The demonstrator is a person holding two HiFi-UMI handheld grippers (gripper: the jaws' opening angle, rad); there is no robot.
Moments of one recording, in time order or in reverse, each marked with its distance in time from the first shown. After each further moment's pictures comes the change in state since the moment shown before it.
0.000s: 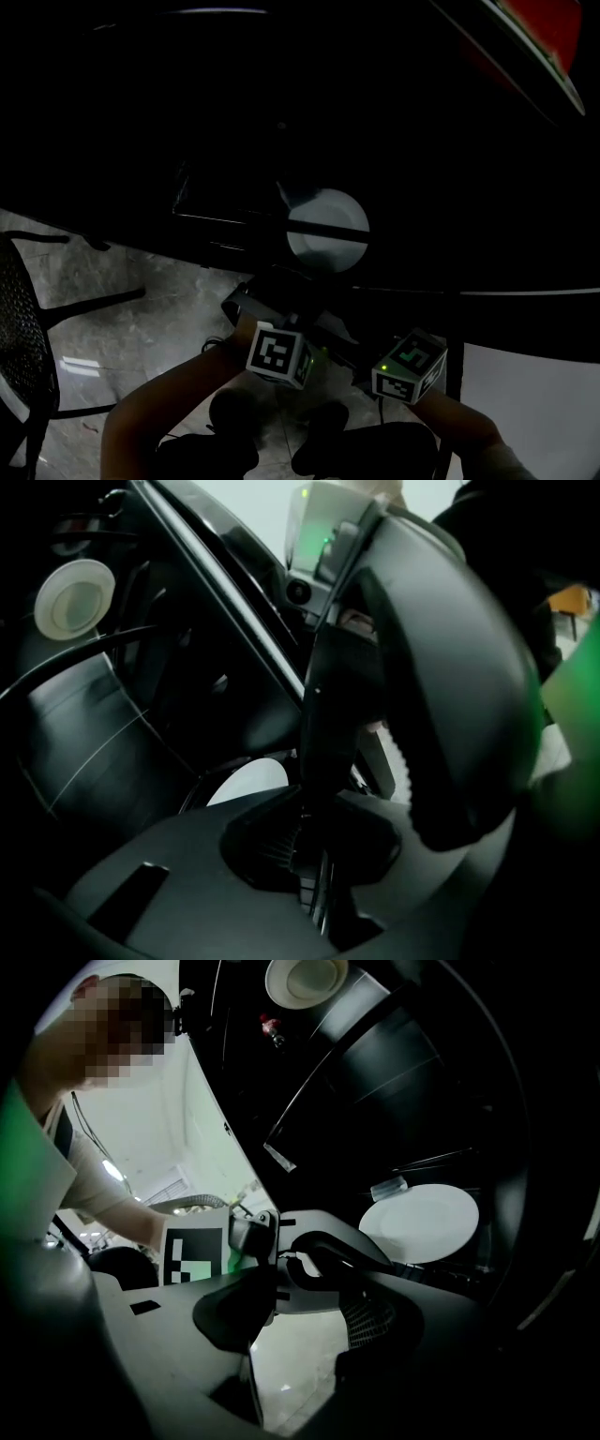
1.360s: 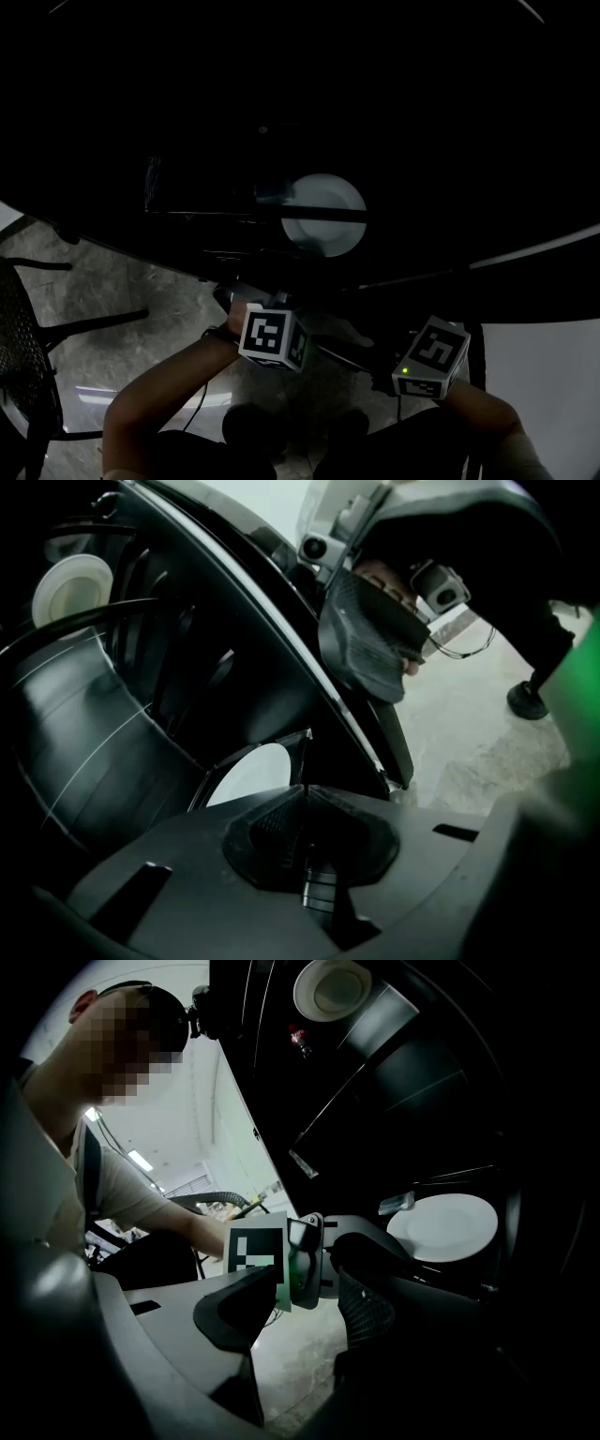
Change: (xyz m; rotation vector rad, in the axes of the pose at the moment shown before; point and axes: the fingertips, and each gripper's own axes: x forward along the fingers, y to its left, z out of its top) left arm 0.018 0.020 -0.025 0.056 0.023 0.054; right arm -0.011 0.012 -0.006 -0.100 -0.042 0.111
